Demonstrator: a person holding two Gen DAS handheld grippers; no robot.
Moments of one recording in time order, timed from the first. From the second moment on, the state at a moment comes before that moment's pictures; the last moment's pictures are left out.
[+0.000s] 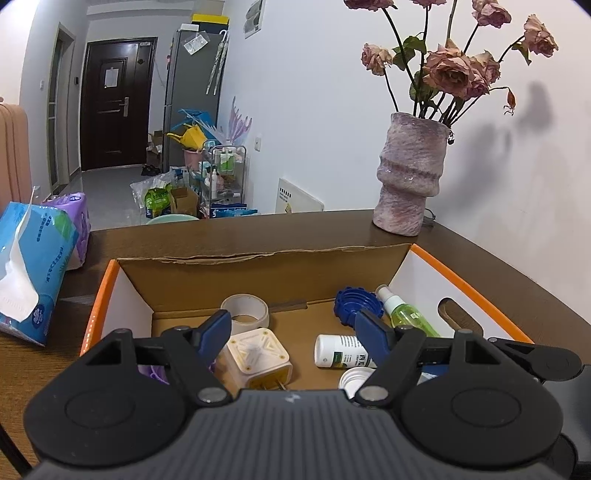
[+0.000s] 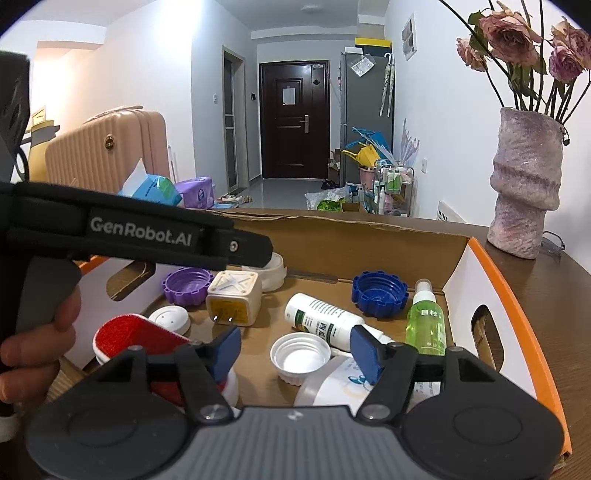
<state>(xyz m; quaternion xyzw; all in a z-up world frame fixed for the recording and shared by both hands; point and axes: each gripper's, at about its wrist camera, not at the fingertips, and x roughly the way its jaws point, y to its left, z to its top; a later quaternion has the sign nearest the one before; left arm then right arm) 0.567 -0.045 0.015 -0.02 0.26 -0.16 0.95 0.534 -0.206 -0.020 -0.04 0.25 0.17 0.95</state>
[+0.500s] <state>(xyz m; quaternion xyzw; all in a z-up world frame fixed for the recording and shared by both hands) 0.461 -0.003 0.092 -0.03 0.22 -0.11 0.97 0.471 -0.221 0.040 -0.04 0.22 0.12 0.97</state>
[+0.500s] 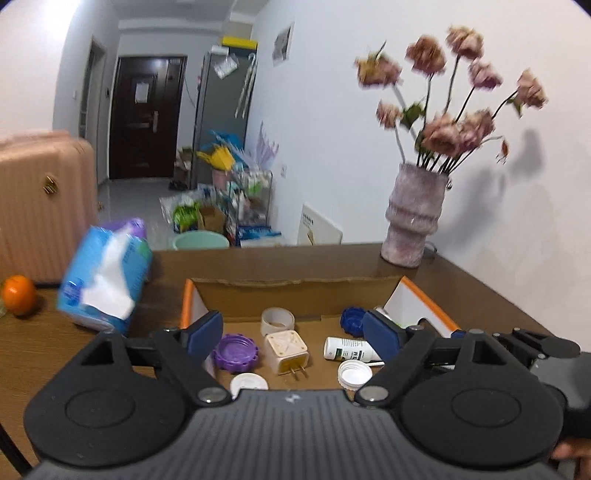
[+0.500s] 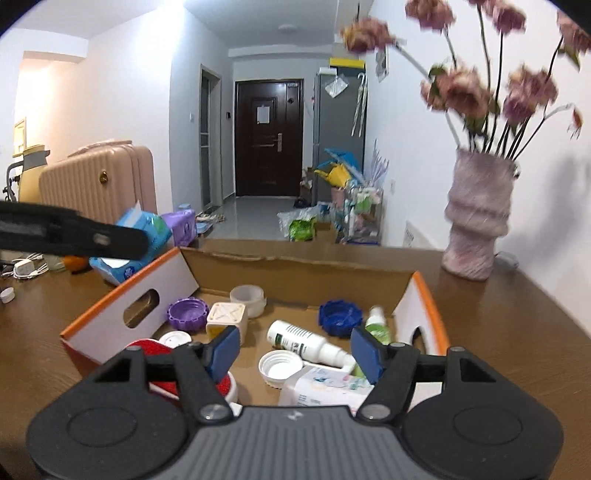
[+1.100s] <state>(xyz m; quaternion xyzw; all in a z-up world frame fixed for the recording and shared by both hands) 0.317 -0.017 0.096 0.04 0.08 -0.04 0.99 0.343 -0.227 0.084 -0.06 0.09 0.05 0.99</state>
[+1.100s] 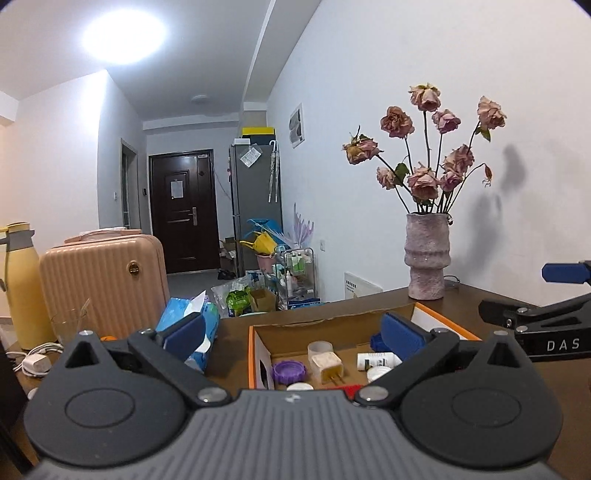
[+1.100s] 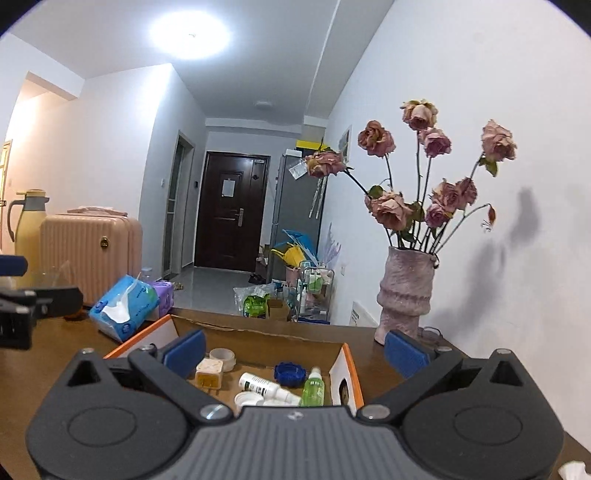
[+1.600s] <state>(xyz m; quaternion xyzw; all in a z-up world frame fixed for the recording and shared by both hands) 0.134 0.007 0.048 0.00 0.09 -0.01 1.00 0.158 -0.228 0.047 -0.07 0.11 0.09 0.99</state>
